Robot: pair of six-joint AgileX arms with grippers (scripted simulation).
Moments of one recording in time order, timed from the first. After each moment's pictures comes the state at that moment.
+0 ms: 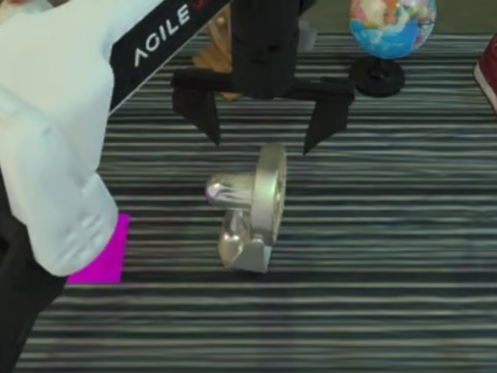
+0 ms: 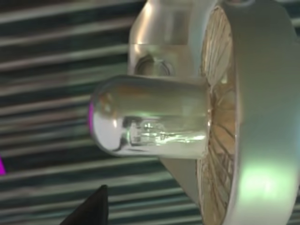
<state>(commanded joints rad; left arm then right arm) -0.69 2.39 2.51 -1.69 0.00 -0.51 0.00 0.00 0.00 0.00 0.00 0.00</state>
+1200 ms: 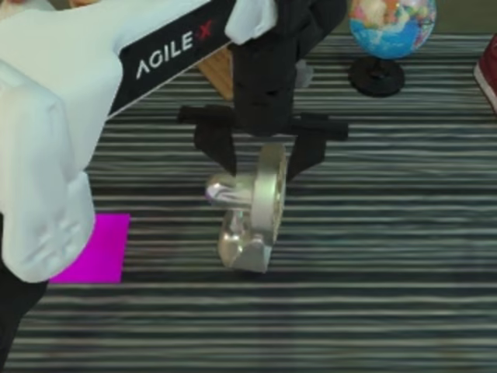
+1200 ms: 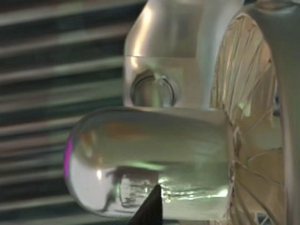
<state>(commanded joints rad) -0.70 2.31 2.17 -1.44 0.00 -0.51 0.00 0.00 0.00 0.00 0.00 0.00</state>
